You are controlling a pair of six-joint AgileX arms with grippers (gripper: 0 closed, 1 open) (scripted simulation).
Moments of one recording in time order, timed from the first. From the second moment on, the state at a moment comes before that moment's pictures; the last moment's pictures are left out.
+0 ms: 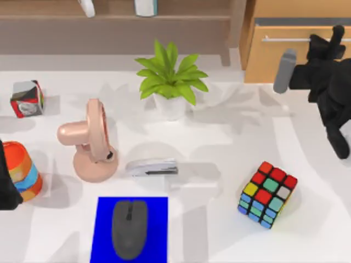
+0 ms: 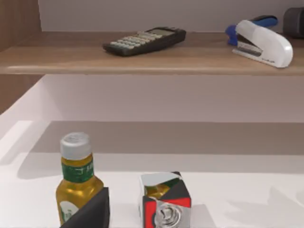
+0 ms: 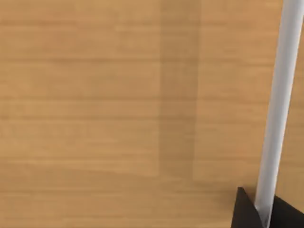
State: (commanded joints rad) left arm 0.00 0.00 0.00 0.00 0.00 0.00; right arm 0.19 2.22 0.93 1.29 0.22 -1.56
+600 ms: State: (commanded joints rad) left arm 0.00 0.00 0.00 0.00 0.00 0.00; right arm 0.17 2.30 1.10 1.18 0.20 -1.55
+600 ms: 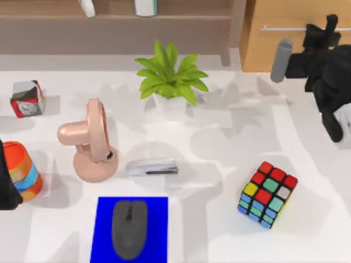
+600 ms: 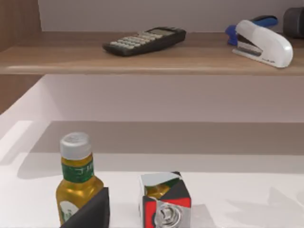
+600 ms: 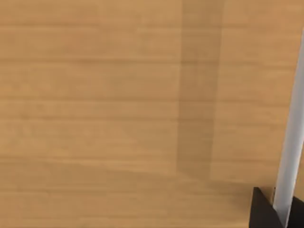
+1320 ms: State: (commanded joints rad) left arm 0.00 0.00 0.00 0.00 0.00 0.00; right arm 0.17 2.30 1.10 1.18 0.20 -1.55
